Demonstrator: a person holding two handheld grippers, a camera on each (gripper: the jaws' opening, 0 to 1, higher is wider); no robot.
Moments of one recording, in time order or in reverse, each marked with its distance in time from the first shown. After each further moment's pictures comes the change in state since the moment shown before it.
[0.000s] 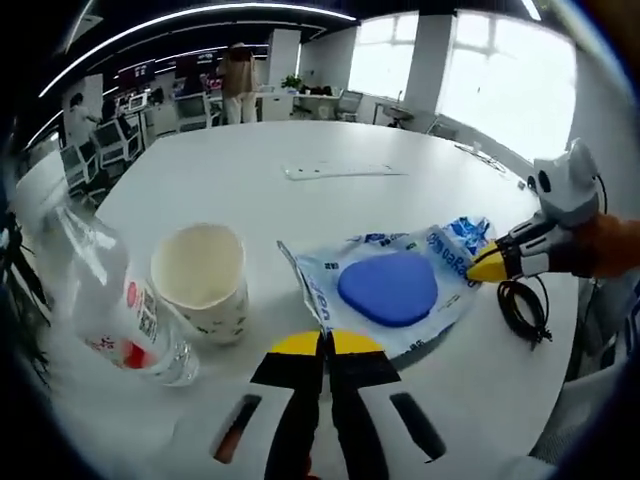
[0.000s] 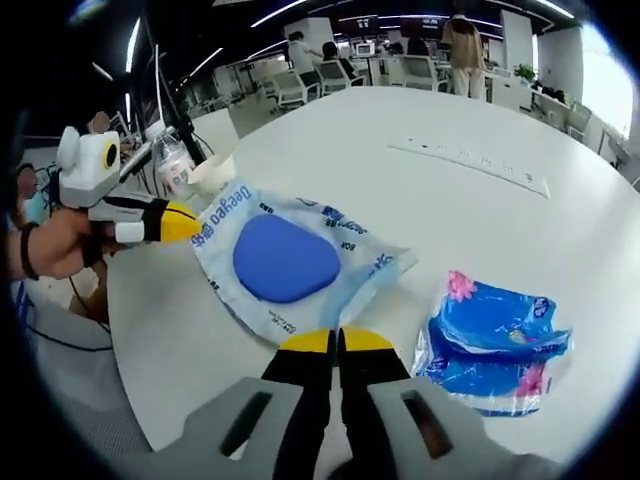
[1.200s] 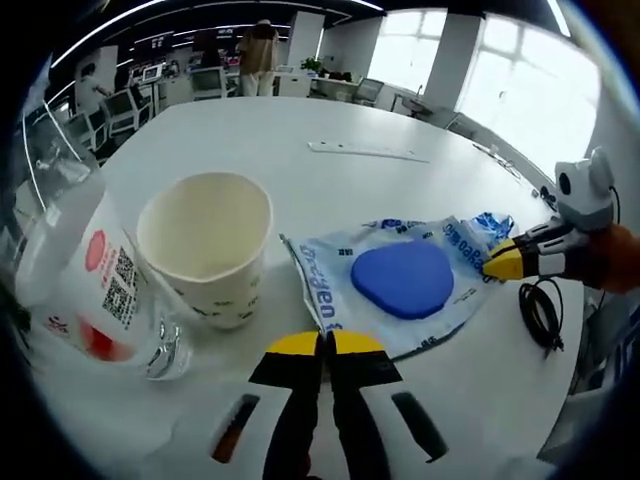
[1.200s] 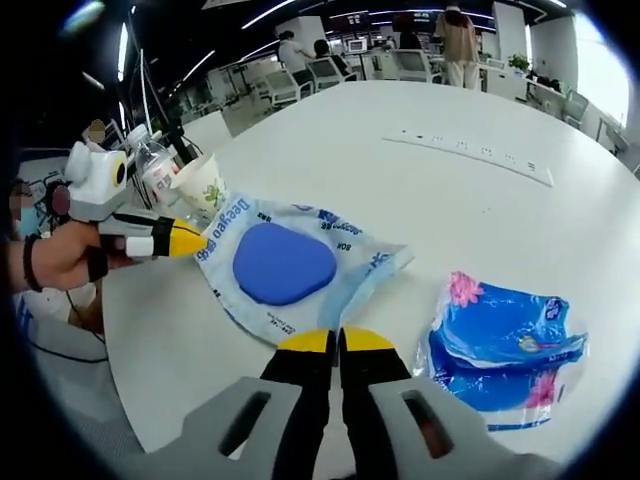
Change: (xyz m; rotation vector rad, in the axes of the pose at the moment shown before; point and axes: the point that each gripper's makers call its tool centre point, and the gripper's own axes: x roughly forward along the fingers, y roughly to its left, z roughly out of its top) left arm 0.023 0.017 -0.021 -0.091 0.063 0.012; right arm 0.017 -0.006 -0.002 0.035 0.009 -0.001
